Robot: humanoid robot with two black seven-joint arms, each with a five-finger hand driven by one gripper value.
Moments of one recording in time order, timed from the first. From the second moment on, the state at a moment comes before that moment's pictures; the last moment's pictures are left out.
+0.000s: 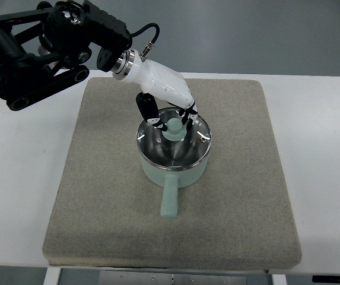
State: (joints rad) left arm -1.43 0.40 -0.20 -1.12 1.90 -0.53 -0.61; right arm 0.04 0.00 -0.05 0.17 0.04 -0.07 0.03
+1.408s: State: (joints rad) left arm -1.45 0.40 -0.22 -1.10 1.90 -0.53 -0.61; right arm 0.04 0.00 -0.05 0.17 0.04 -0.07 0.03
